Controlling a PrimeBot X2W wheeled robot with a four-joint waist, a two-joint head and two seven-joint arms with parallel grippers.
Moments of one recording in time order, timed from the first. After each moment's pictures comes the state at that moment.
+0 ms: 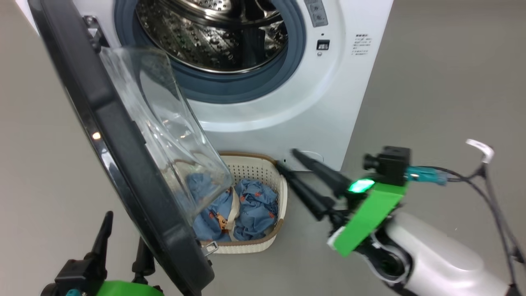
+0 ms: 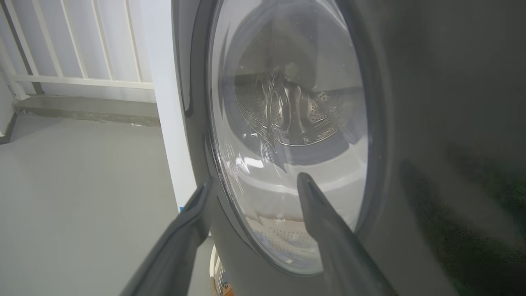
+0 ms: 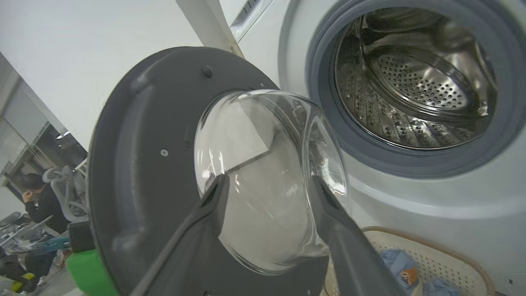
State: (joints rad) left arm 0.00 0.04 -0.06 0.07 -0.24 0.00 -0.26; right arm -0.62 -0.36 0.90 0.18 1.18 0.13 -0.22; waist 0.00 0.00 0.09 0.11
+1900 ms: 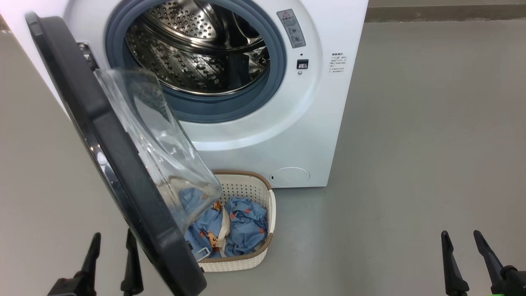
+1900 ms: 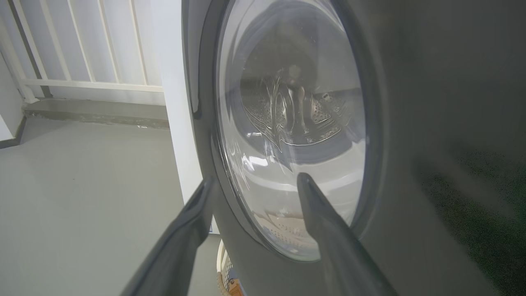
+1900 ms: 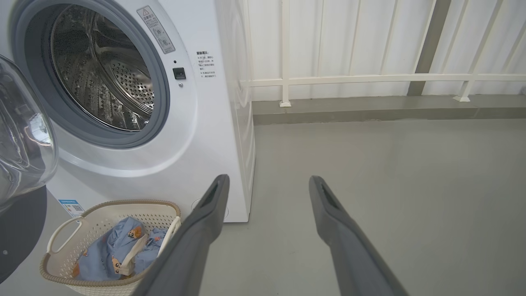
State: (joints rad) left arm 0.07 0.04 0.00 0.08 -0.23 -0.02 -0.26; right arm 0.12 -0.06 -0.21 0.08 0.13 0.13 -0.25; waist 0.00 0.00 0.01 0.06
